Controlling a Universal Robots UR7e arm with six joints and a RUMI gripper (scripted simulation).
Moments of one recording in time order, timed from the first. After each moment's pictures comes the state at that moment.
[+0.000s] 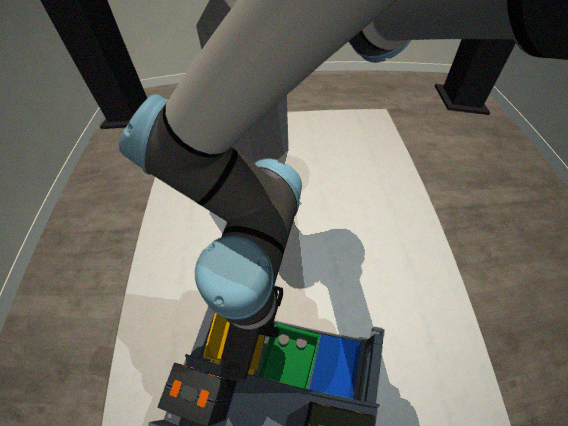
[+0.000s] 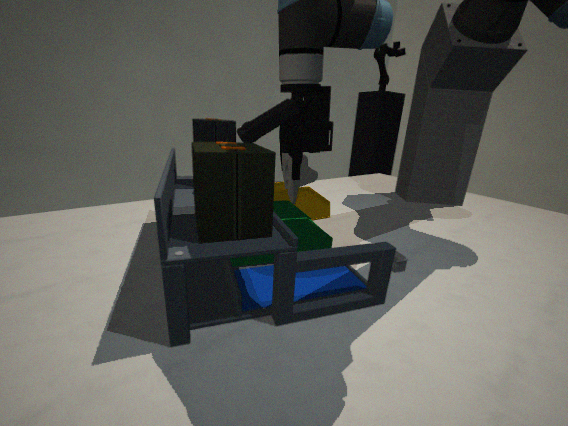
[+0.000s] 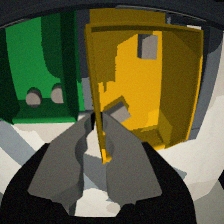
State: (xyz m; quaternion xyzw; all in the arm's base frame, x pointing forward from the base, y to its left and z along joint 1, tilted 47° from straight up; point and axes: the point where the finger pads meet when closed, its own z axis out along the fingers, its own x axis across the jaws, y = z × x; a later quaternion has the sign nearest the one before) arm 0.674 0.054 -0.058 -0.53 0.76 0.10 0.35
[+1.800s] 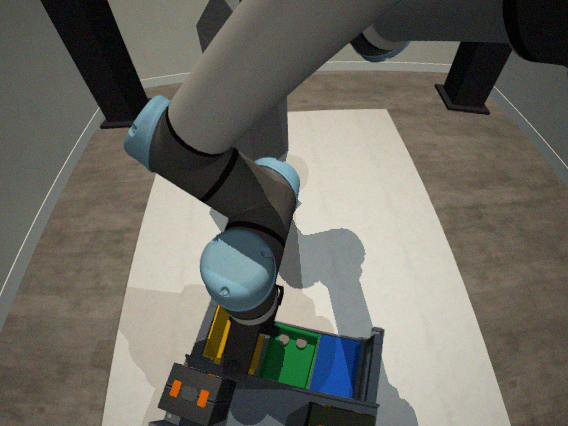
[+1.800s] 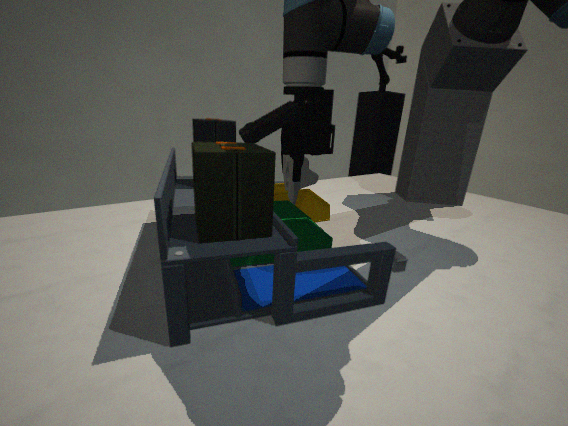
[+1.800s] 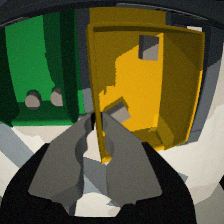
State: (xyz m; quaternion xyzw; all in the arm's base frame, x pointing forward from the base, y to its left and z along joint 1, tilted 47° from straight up) arm 0.676 0.056 -0.061 -0.53 0.77 0.09 0.36
